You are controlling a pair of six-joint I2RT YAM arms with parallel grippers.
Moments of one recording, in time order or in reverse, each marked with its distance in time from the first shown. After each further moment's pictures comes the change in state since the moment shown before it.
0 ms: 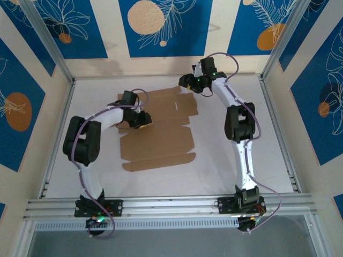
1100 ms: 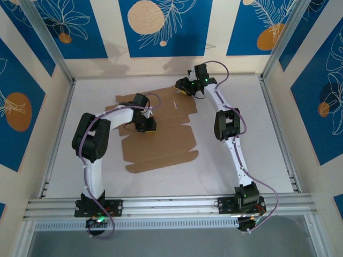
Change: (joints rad) left arm -0.089 0.084 0.074 -0.116 -0.055 0.180; right arm 0.010 0.432 0.476 0.022 -0.076 0.146
